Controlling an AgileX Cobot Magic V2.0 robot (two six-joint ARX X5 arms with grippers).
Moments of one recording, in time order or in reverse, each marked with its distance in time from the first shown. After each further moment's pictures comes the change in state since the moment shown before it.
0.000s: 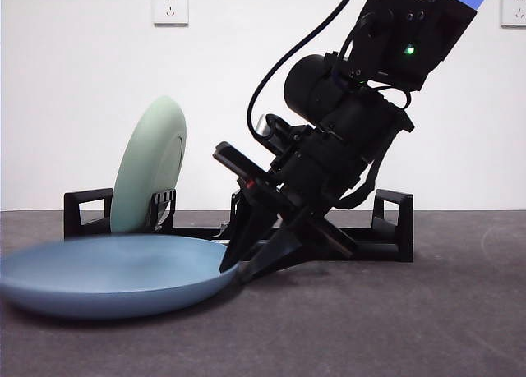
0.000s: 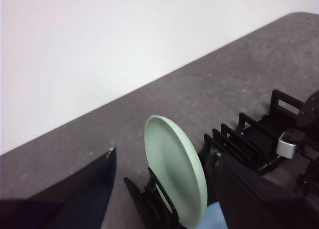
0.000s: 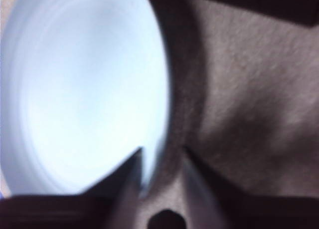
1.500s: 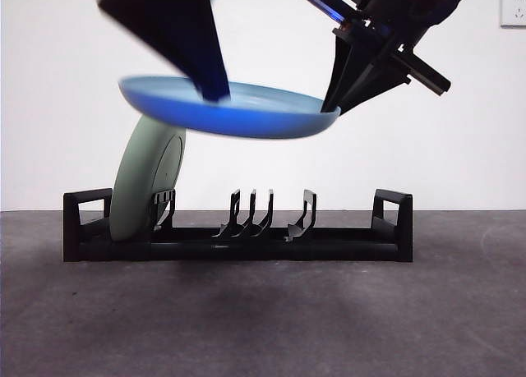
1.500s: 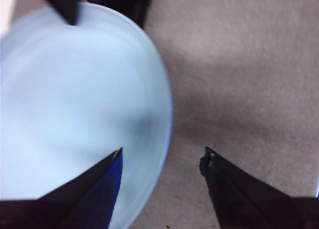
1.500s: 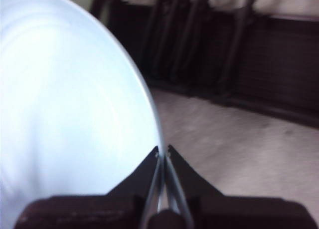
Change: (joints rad) left arm -0.722 0.480 0.000 -0.171 -0.412 0.232; right arm -0.154 -0.383 0.161 -0.434 0.140 -0.021
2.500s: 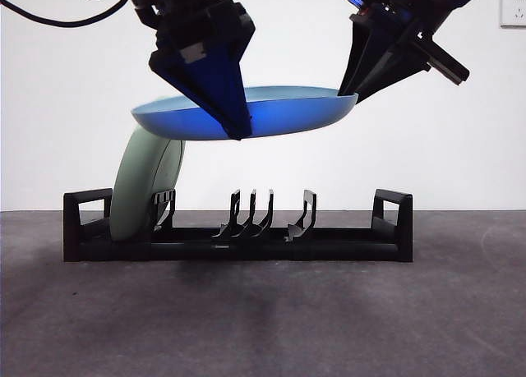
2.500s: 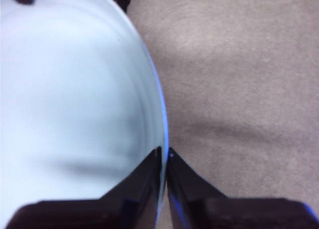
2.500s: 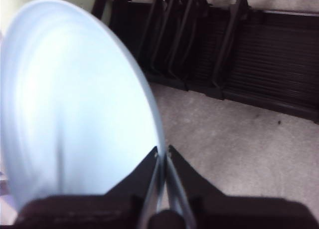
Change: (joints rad) left arm 0.080 0.088 0.000 0.095 0.106 0.072; right arm -0.040 -0.045 0.000 -0.054 -0.019 -0.025
